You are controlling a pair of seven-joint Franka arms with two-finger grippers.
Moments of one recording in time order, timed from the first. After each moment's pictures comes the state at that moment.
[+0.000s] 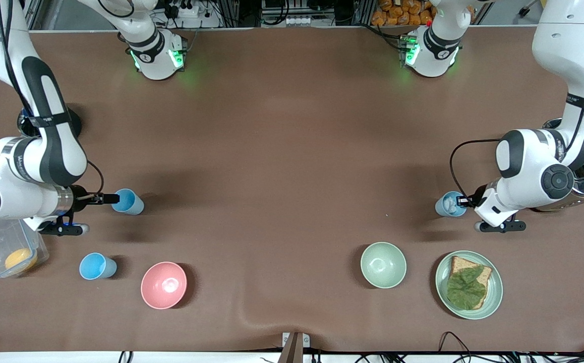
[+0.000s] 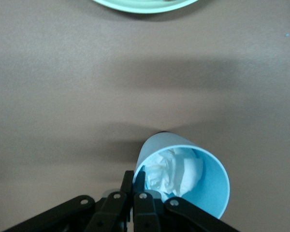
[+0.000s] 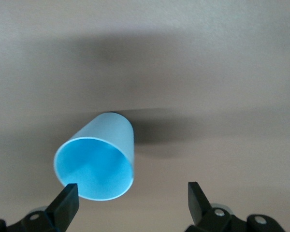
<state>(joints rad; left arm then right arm) 0.12 0.47 -0.14 -1.90 0.02 2.25 -0.04 -0.17 0.51 0.06 -1.74 0.02 1.95 -0.06</state>
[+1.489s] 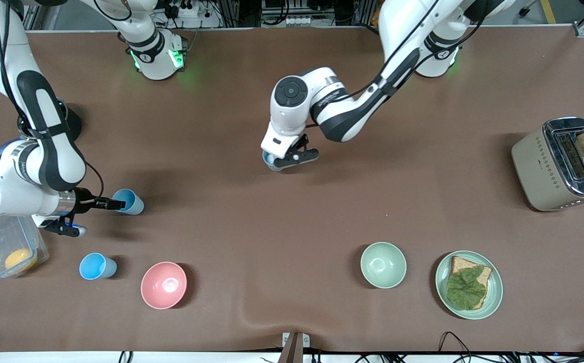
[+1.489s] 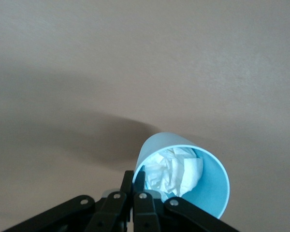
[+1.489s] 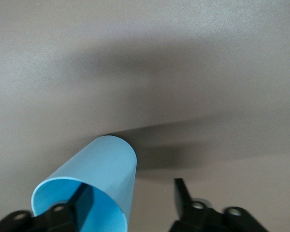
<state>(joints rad) -0.51 0.69 -0.48 -1.57 0.25 2.22 -1.32 -0.21 0.55 0.06 -1.81 0.17 2.10 -0.05</state>
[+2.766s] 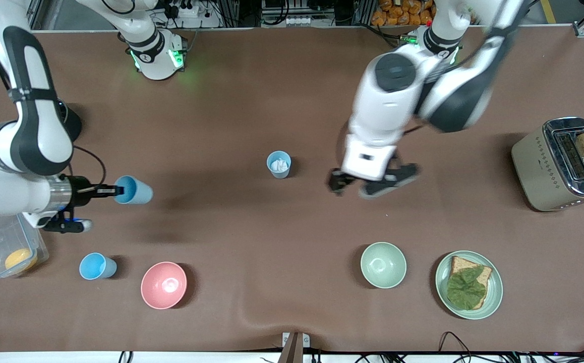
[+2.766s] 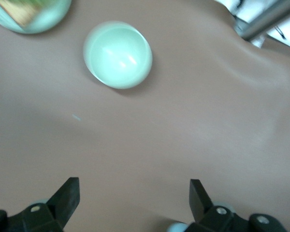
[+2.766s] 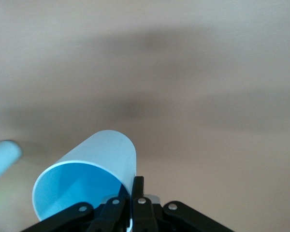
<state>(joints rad) -0.19 0.36 -0.42 -1.49 0.24 1.96 -1.05 -0.07 0.43 0.09 -1.60 0.25 1.70 0.01</state>
